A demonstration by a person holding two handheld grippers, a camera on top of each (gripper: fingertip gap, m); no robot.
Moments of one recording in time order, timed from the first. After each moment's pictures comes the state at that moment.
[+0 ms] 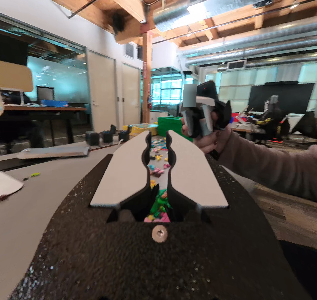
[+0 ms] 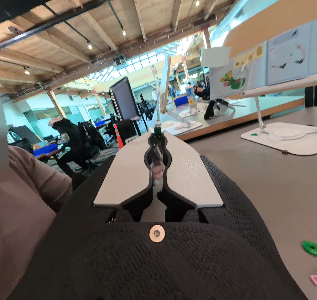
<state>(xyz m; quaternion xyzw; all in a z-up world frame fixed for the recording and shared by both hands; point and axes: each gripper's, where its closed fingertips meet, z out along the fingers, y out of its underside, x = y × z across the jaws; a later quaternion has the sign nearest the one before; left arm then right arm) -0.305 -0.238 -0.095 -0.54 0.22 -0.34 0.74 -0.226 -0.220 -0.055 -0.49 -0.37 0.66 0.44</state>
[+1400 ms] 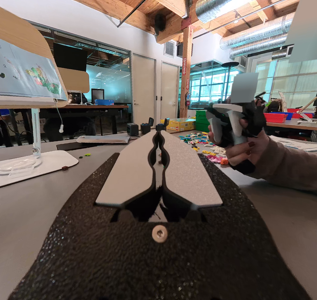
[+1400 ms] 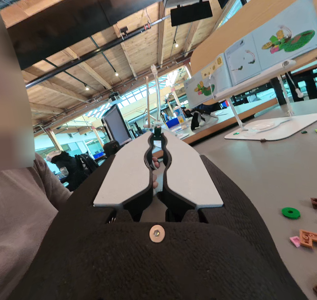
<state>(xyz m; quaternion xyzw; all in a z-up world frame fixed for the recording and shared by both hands) -0.337 -0.209 -0.130 -0.56 0.16 -0.23 0.78 -0.215 -0.176 -0.102 -0.48 -0.26 0.70 0.47</state>
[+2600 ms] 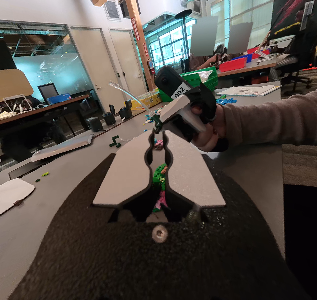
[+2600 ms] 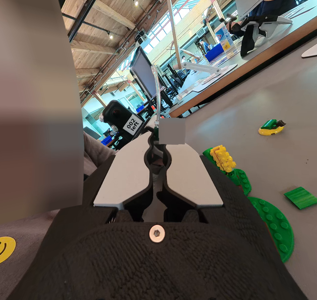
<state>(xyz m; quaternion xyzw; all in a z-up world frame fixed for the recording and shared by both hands) -0.253 -0.237 -0.144 -0.58 0.34 -0.21 0.71 -0.251 -0.230 -0.139 -0.53 -0.36 0.73 0.24</state>
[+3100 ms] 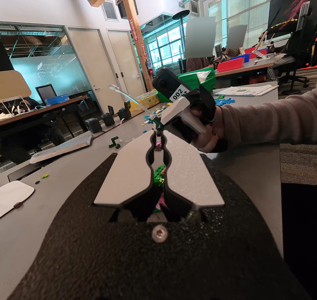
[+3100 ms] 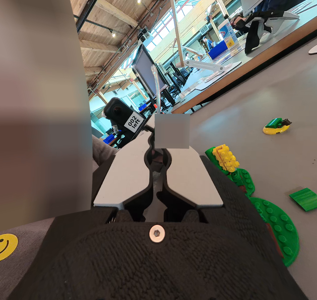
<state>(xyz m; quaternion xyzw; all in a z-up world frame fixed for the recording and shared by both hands) -0.253 -0.239 -0.142 -0.57 0.35 -0.21 0.71 -0.252 -0.234 -0.140 -0.53 -0.36 0.73 0.23</state>
